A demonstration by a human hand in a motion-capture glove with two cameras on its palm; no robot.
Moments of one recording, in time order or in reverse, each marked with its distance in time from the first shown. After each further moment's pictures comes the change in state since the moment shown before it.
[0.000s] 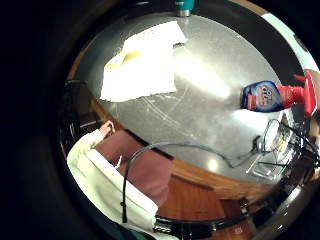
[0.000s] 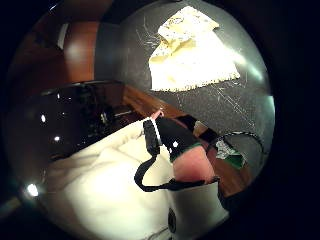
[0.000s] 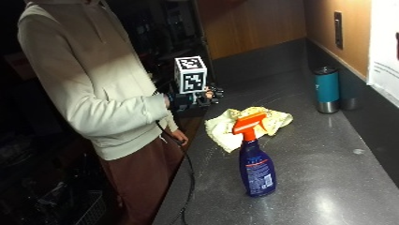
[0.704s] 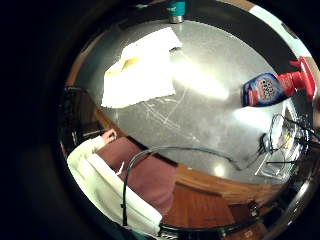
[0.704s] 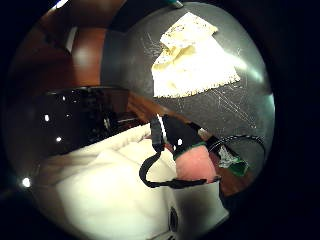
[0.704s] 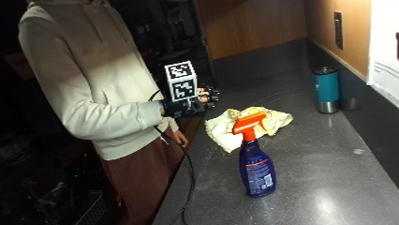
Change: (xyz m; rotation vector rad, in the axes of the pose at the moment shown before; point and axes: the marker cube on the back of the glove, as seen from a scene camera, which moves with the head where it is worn) arm 0.012 0.016 0.008 0.140 -0.047 0.033
